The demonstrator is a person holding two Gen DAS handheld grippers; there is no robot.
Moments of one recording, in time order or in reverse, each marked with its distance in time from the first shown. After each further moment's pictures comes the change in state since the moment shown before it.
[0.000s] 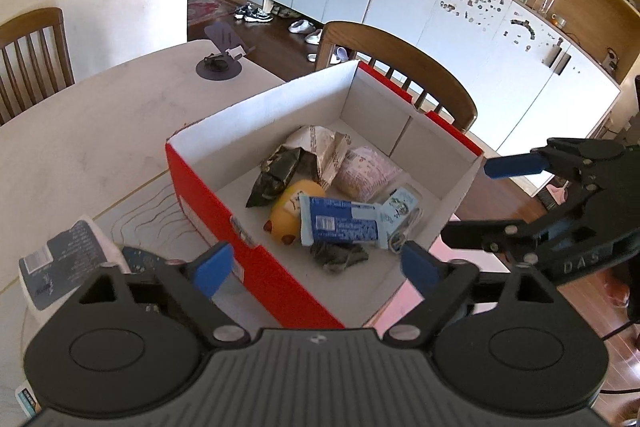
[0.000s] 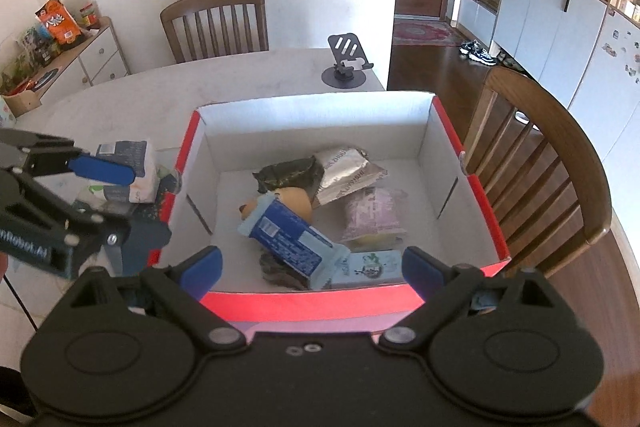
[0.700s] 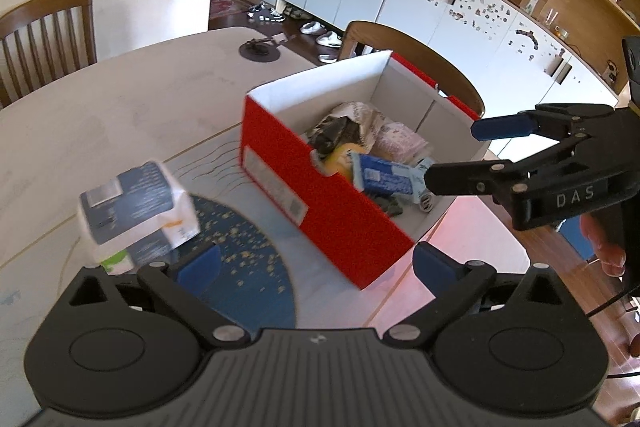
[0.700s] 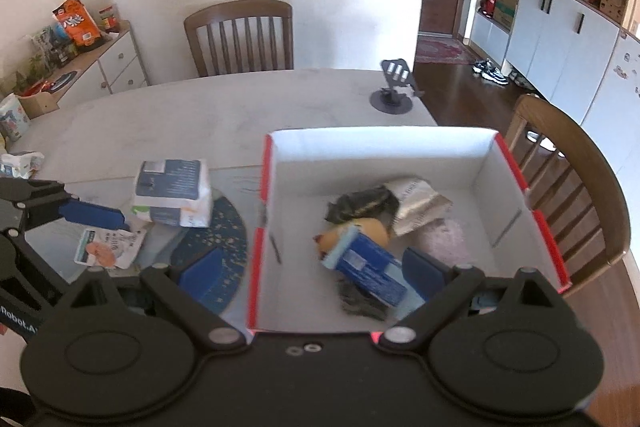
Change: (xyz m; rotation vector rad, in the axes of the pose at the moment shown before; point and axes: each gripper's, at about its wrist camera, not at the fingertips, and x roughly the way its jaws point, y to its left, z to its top) left arm -0.053 0.057 -0.051 -0.049 -0.012 0.004; right arm 0.005 0.082 0.021 -0.031 -0.036 0.009
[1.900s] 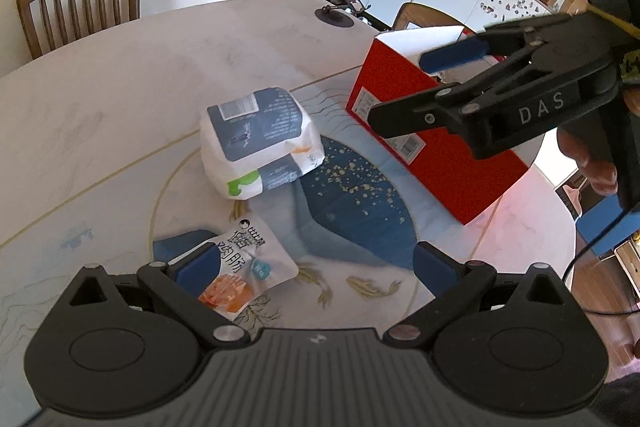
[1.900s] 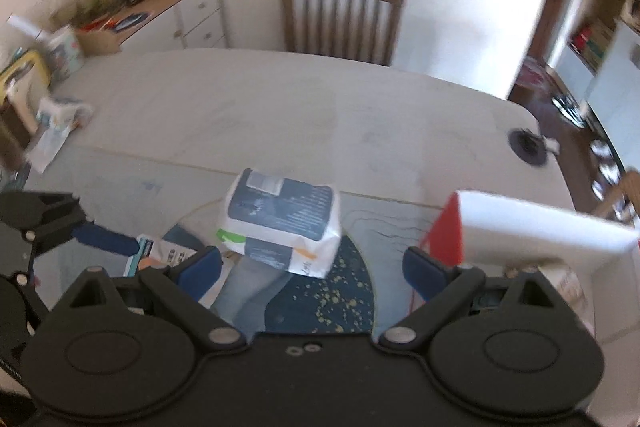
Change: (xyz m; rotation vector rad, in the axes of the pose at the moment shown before) left arm -0.014 0.113 -0.056 -0.046 0.036 0.036; right arm 0.091 0.125 0.053 -0.253 0.076 0.140
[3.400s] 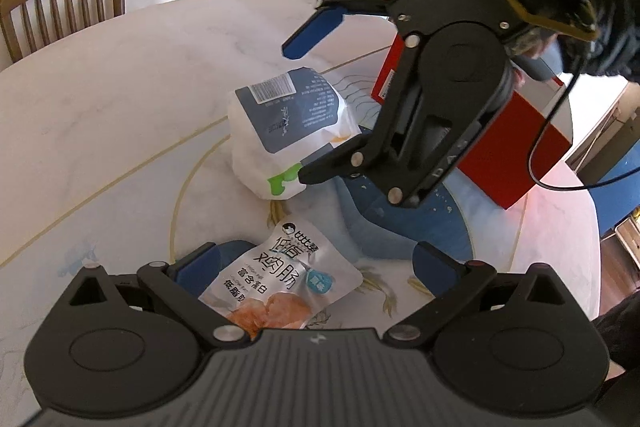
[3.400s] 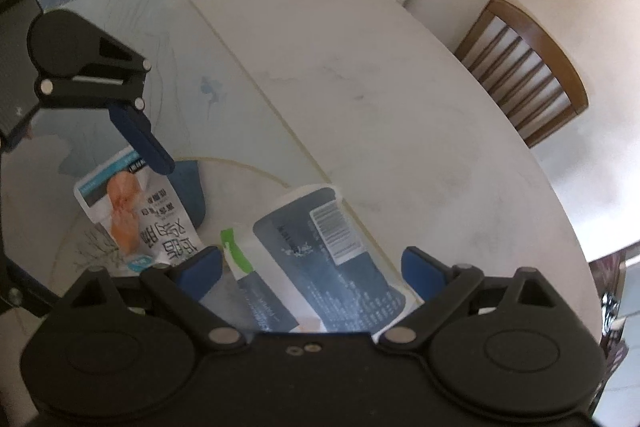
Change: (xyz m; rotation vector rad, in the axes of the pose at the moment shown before) left arm 0.045 0.043 -0.007 0.074 -0.002 -0.044; right arm 0.101 0.053 0.033 -0.729 0.114 0.164
